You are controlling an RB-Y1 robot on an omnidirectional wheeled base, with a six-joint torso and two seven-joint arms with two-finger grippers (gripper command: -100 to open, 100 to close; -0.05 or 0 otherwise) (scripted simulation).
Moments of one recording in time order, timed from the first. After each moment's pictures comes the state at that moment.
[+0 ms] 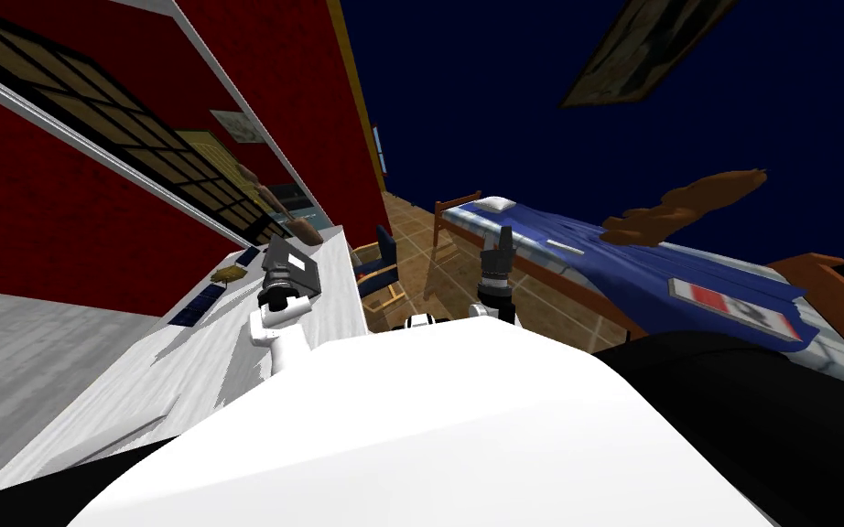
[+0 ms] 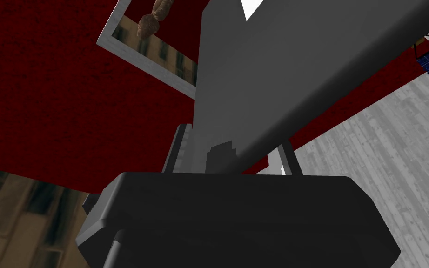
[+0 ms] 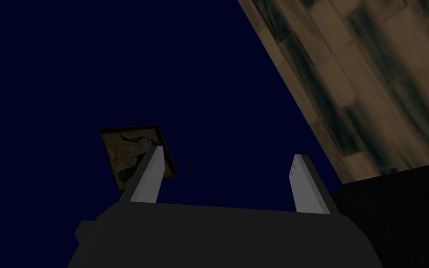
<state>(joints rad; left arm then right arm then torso) -0.13 0.26 0.66 -1.49 -0.34 0.11 -0.37 0.52 0.03 0.04 -2.24 -0.04 -0.63 0.17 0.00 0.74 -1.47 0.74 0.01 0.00</state>
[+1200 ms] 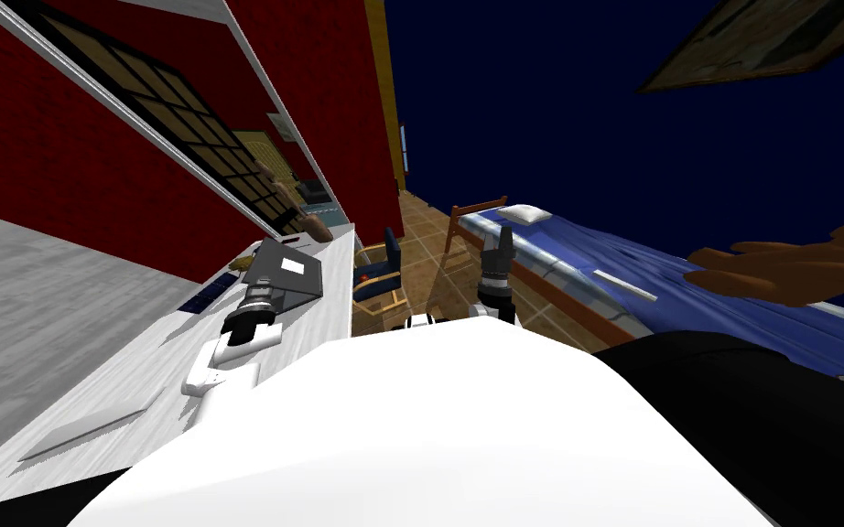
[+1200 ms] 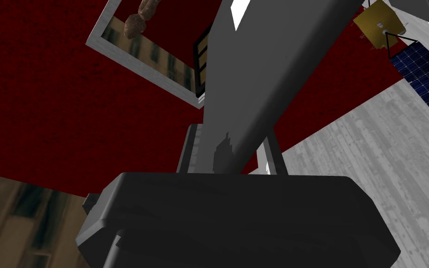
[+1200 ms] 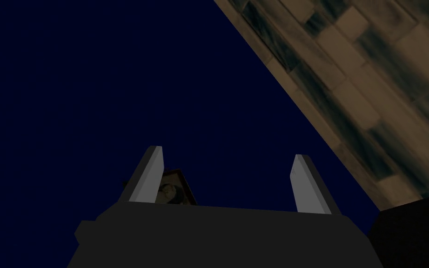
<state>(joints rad) 0.19 0.51 0.52 -1.53 -0.13 -0.02 -0.16 0.52 0.03 0.04 -2.24 -0.04 -0.63 0.17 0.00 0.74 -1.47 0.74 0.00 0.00</state>
